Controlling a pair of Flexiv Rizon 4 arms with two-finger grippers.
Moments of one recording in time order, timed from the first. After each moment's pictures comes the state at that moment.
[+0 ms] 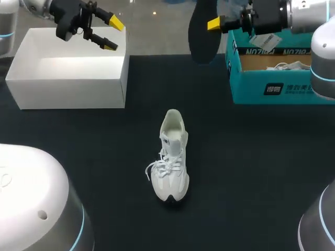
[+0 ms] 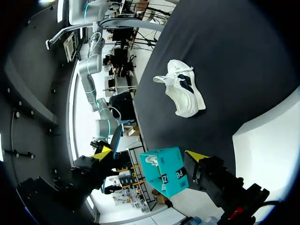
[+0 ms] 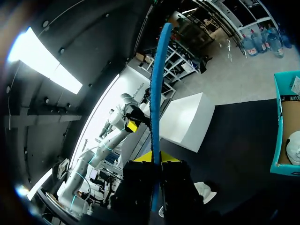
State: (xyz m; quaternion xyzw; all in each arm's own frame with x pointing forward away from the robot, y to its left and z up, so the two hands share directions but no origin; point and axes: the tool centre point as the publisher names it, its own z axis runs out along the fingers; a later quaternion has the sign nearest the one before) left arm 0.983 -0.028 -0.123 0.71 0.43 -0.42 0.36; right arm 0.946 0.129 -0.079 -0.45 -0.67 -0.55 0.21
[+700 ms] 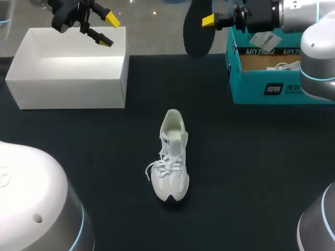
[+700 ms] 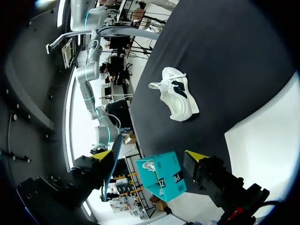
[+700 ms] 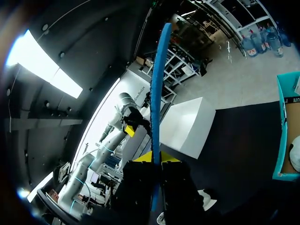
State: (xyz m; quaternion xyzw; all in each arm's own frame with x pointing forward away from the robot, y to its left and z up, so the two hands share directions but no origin) left arm 0.992 -0.020 -0.121 0.73 0.42 -0.42 0.33; right arm 0.967 0.139 -0.085 -0.46 -0.65 -0.57 0.21
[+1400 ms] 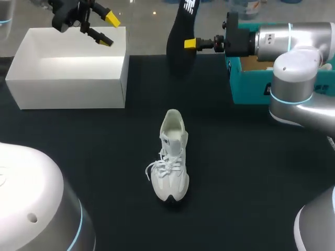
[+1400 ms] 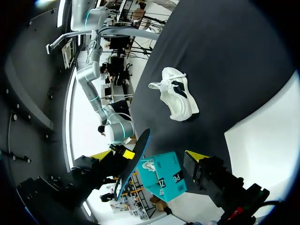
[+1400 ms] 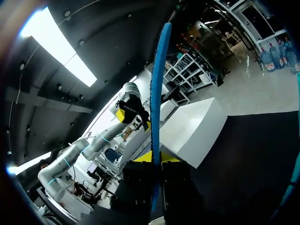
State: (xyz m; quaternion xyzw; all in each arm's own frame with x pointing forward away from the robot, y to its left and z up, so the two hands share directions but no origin) left arm 0.993 -0.020 -0.121 0.73 0.42 -0.42 0.32; right arm 0.971 0.189 -0.160 -0.37 -0.67 -0.62 0.19
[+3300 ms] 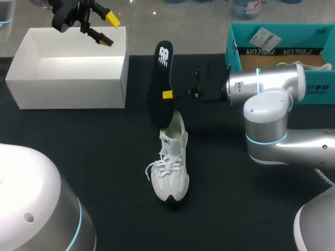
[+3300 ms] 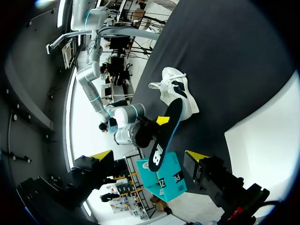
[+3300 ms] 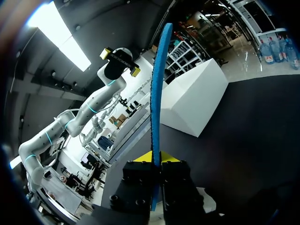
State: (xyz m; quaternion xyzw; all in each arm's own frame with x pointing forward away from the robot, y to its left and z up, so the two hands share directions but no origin) left arm 0.994 -0.020 -0.121 0.73 0.42 -0.42 0.32; right arm 0.895 0.250 -0.286 -0.37 -0.70 -0.58 0.18
